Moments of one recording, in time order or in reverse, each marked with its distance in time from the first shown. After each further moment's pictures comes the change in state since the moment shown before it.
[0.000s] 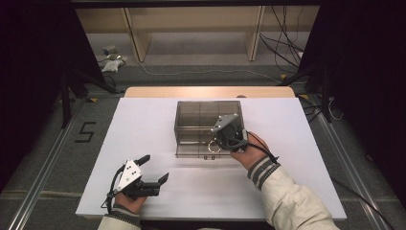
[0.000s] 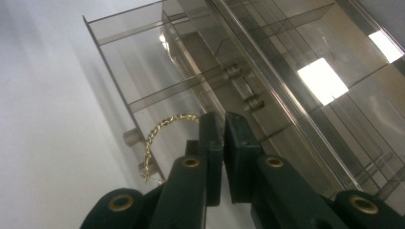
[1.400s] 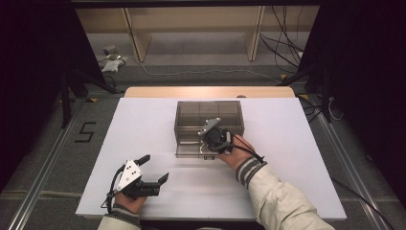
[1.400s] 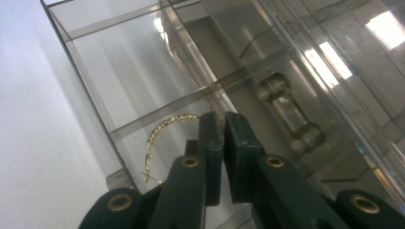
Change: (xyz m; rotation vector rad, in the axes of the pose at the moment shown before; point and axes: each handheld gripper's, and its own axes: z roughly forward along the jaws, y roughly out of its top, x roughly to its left) left arm 0.000 0.000 0.000 -0.001 -0.002 -0.001; right arm 0.013 0.009 0.050 0.059 -0.020 0.001
